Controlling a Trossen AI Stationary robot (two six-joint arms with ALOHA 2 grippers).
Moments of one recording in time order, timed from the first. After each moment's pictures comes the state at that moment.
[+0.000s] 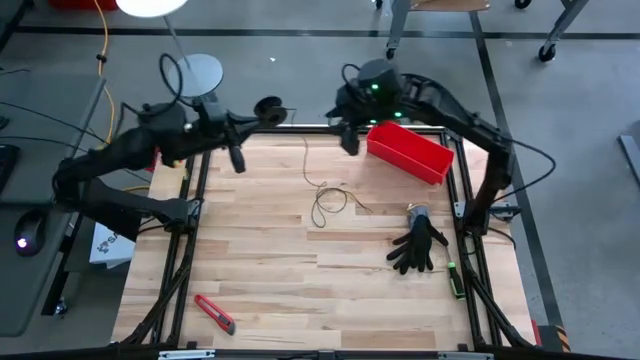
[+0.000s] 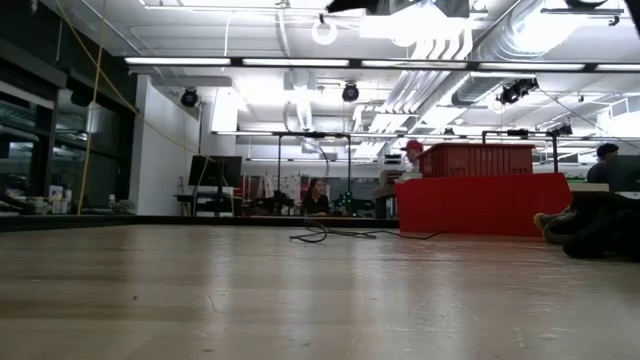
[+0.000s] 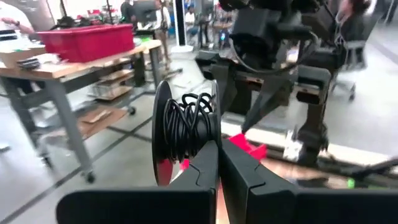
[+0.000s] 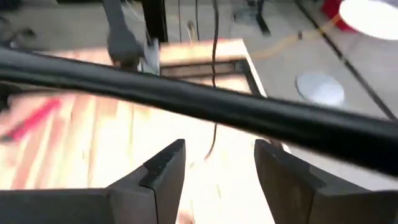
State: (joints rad) left arm 0.16 1.00 1.33 -0.42 -0.33 0.02; right arm -0.34 1.77 2.15 -0.98 -0.14 -0.16
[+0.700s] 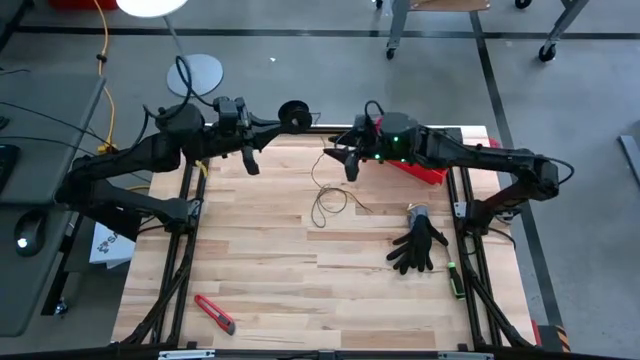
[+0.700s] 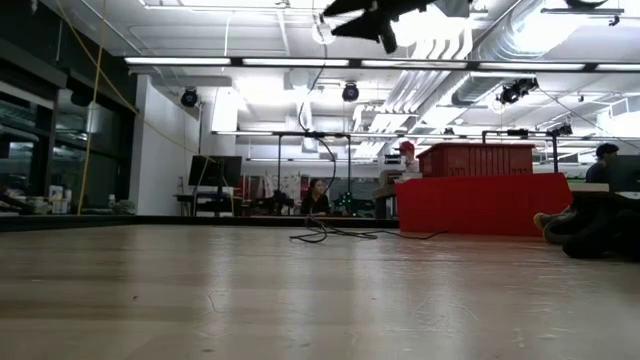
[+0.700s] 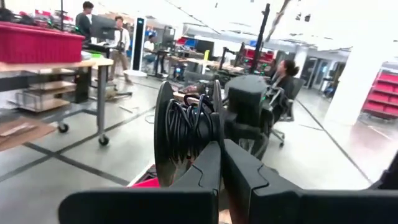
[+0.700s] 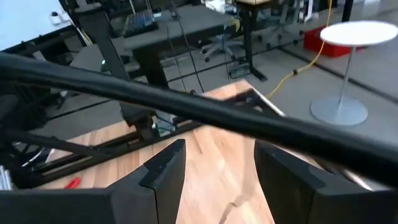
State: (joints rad) left arm 0.17 1.07 1.25 -0.10 -0.12 -0.17; right arm -0.24 1.43 1.26 -0.06 -0.01 0.19
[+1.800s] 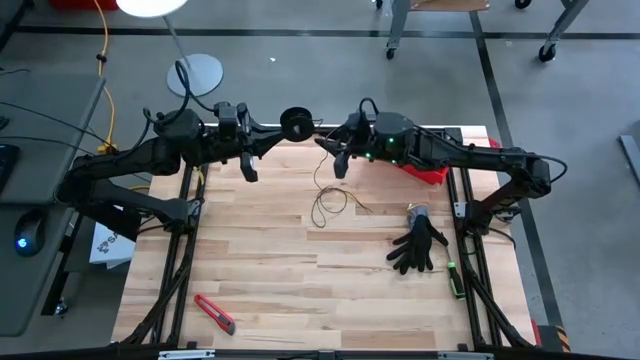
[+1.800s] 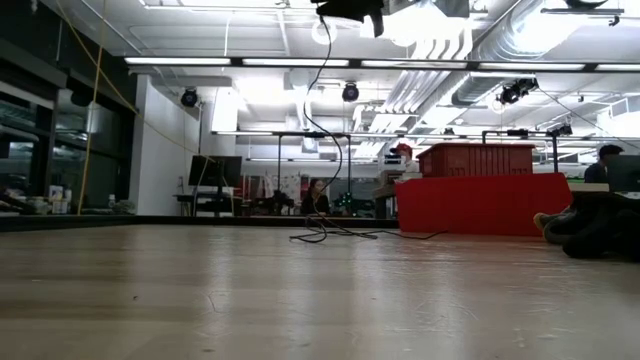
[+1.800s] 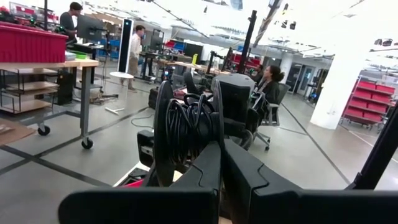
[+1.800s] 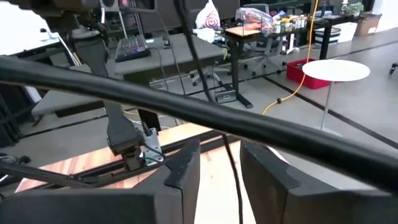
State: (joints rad) left arm 0.11 1.07 1.25 -0.07 -0.14 -0.20; right arm -0.20 1.50 1.35 0.00 0.10 0.13
